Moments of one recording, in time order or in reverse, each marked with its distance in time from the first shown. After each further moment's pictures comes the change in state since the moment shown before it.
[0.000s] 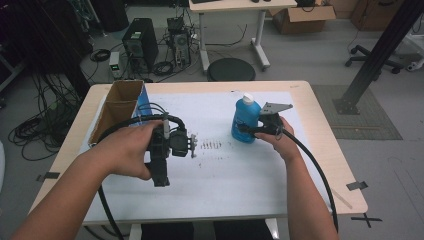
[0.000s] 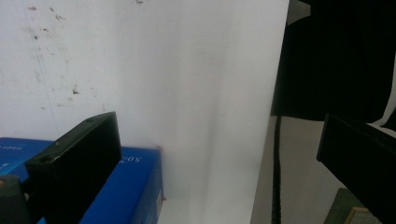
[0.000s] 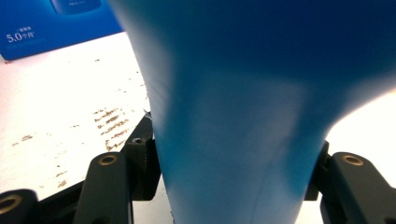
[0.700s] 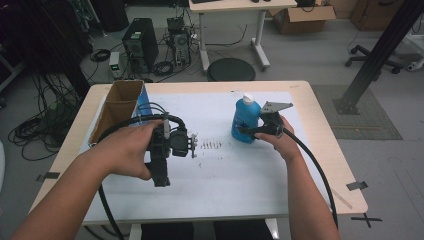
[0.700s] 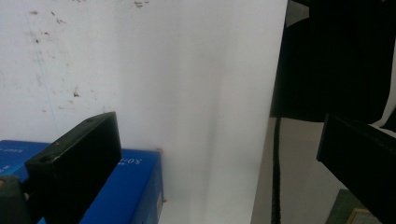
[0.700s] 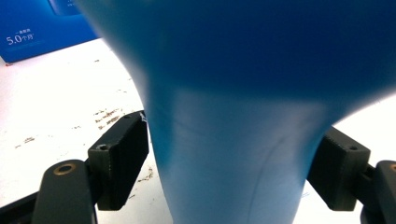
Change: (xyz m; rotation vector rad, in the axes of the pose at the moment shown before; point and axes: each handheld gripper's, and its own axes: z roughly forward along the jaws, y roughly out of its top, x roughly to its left) left arm 0.000 0.000 -0.001 -0.008 0.000 0.006; right arm -0.001 0.002 0.000 0.014 0.001 0.017
